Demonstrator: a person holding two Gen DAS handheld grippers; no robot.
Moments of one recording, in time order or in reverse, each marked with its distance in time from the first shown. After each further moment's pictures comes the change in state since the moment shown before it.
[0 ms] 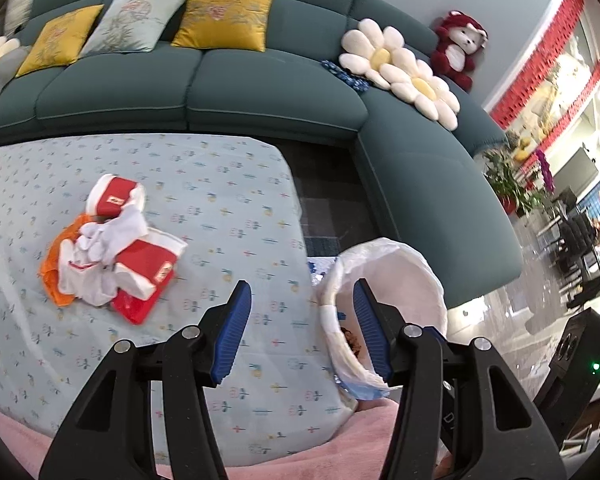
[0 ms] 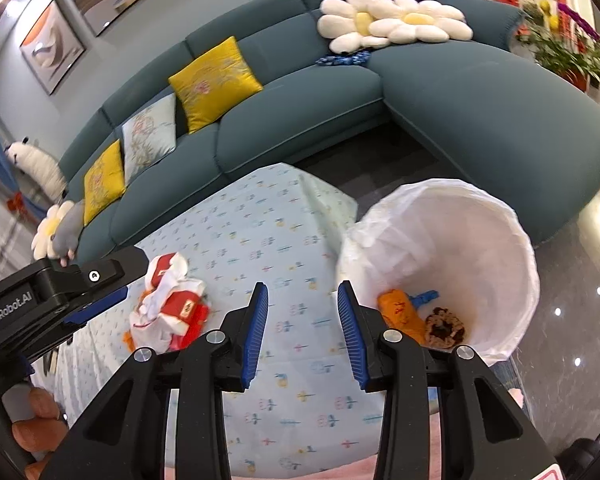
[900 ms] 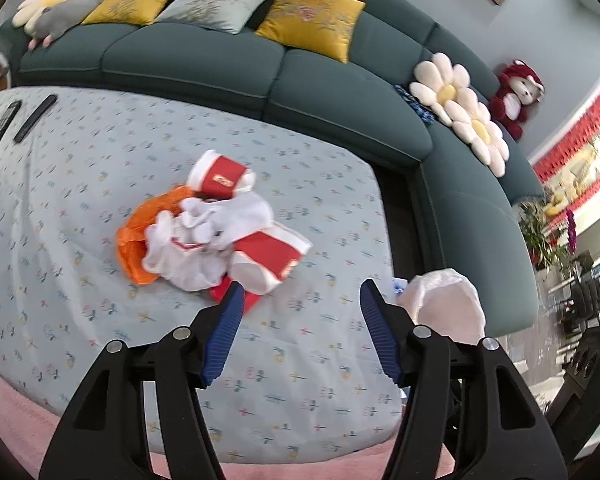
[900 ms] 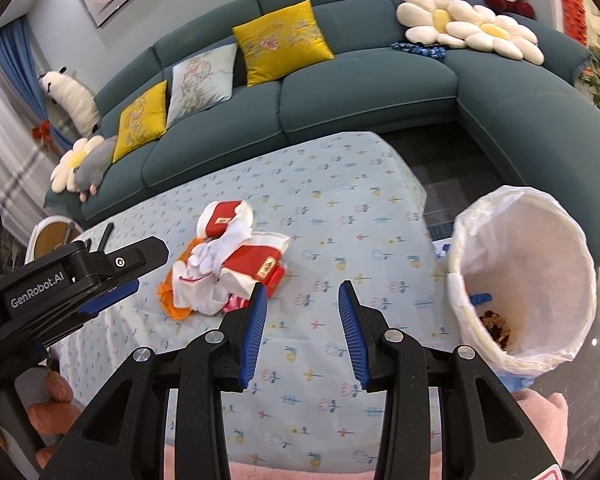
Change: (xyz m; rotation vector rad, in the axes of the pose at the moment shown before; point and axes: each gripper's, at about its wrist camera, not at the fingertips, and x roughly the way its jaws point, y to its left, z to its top) left arm -0.028 0.136 -0.009 -0.216 -0.027 0.084; right arm 0.036 0.121 -0.032 -0.201 0.098 0.060
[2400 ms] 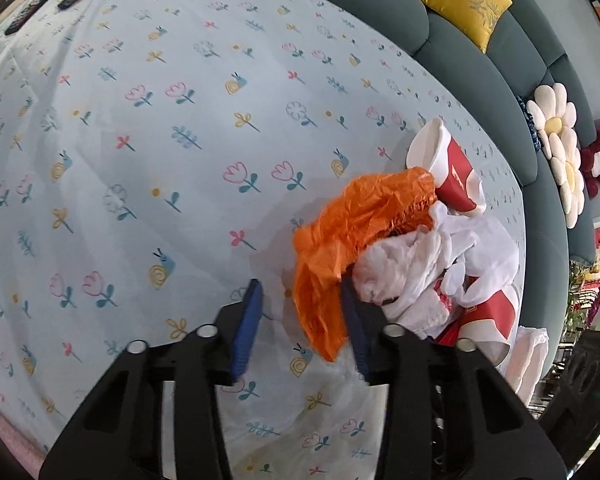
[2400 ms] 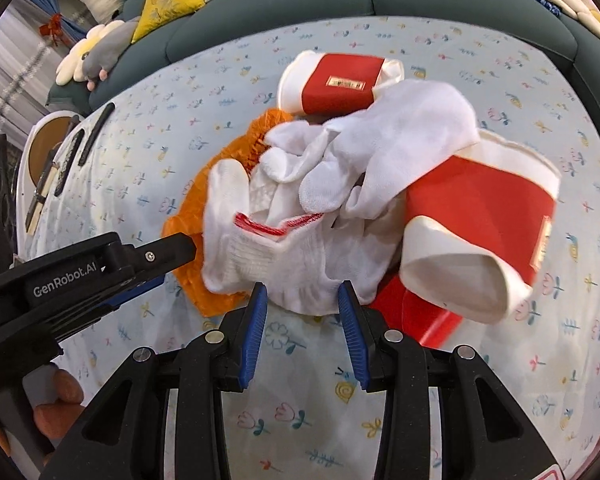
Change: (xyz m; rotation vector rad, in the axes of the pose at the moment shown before) left arm 0.123 0.209 0.027 -0.305 0.219 0.118; right arm 0.225 0.135 -0.030 -0.169 0.375 0.058
